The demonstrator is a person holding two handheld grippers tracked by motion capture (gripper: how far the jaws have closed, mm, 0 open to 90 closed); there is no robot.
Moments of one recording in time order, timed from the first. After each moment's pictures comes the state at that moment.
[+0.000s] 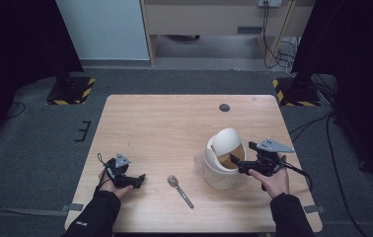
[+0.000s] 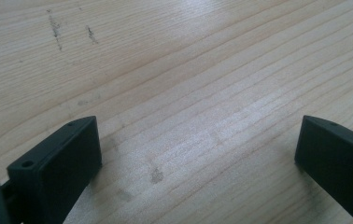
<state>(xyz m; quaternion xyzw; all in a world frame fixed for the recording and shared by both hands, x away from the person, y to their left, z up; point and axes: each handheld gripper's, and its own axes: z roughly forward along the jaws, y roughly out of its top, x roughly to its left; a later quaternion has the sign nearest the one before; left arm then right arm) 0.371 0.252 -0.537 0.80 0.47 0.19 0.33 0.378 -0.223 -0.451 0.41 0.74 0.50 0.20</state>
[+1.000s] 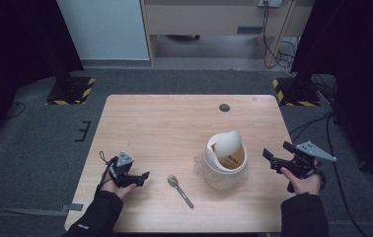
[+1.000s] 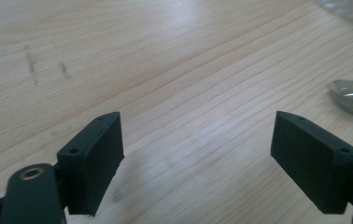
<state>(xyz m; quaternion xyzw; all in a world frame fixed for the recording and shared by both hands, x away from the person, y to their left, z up) 0.362 0.230 -0.511 0.80 0.44 0.17 0.37 0.369 -0.313 -0.455 0.49 0.66 0.51 0.25</state>
